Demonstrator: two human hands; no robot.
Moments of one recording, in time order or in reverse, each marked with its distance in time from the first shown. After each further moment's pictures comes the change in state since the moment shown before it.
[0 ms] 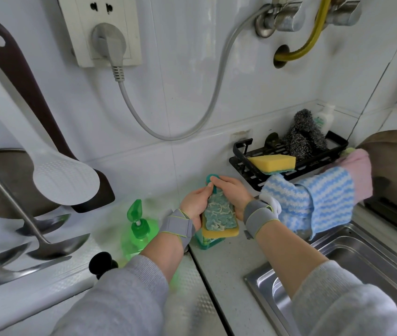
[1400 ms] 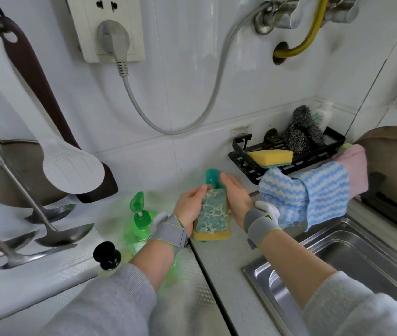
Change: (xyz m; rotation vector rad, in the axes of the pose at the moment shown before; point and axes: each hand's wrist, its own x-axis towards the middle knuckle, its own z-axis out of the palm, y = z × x) left_hand -0.036 -0.011 -0.013 0.106 0.071 0.143; right_hand -0.022 0.016 -0.004 -0.157 0.162 -0.090
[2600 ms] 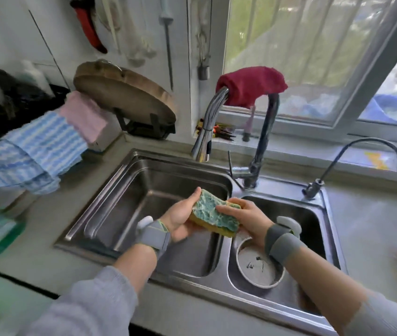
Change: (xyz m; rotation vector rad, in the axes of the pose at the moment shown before) left_hand -0.265 -0.181 0.340 0.289 -0.976 -0.615; right_hand -0.407 0.130 -0.388 0.182 0.519 0.242
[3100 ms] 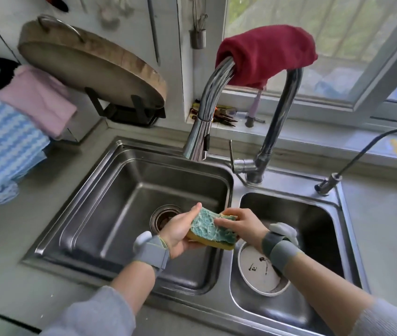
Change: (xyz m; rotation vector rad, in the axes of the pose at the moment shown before) left_hand 0.082 -0.032 -0.033 0.011 0.128 -0.079; right_hand 0.076 0.043 -0.018 -0.313 0.033 0.081
